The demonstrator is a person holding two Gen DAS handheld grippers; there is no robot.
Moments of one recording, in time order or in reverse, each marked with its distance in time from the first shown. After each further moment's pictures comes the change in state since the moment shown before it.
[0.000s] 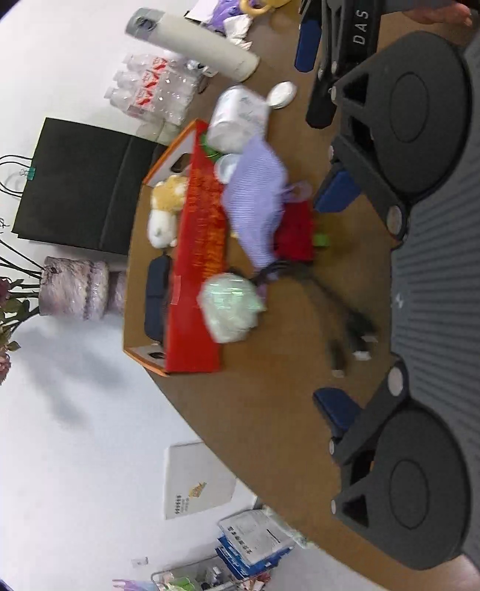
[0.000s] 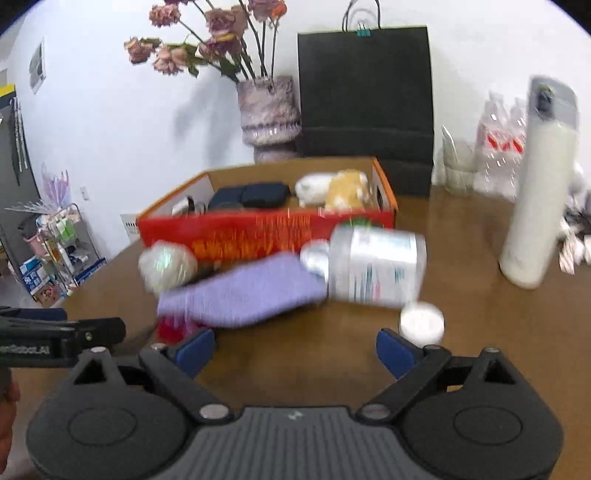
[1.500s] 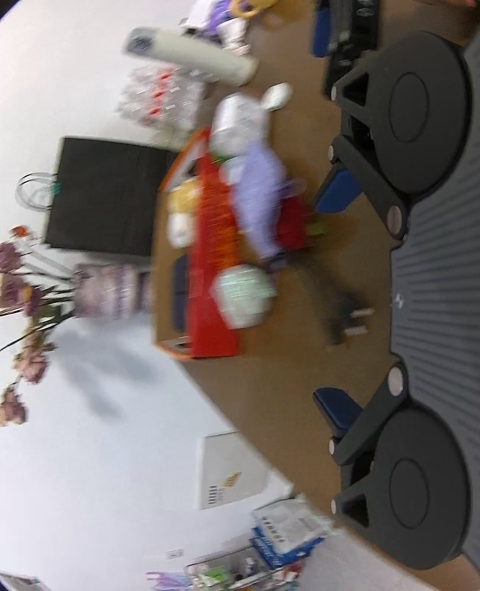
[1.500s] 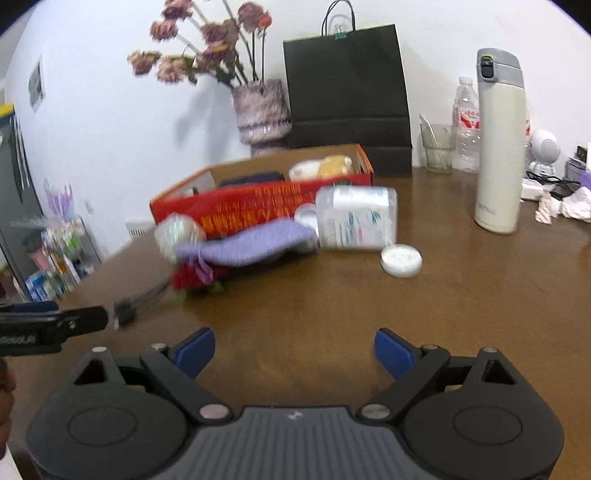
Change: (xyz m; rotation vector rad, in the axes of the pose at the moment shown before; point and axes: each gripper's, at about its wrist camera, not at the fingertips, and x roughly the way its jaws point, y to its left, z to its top) left arm -0.022 0.006 0.000 0.056 -0.156 0.020; right arm -0.027 -0.012 -0.030 0.061 -0.092 0.040
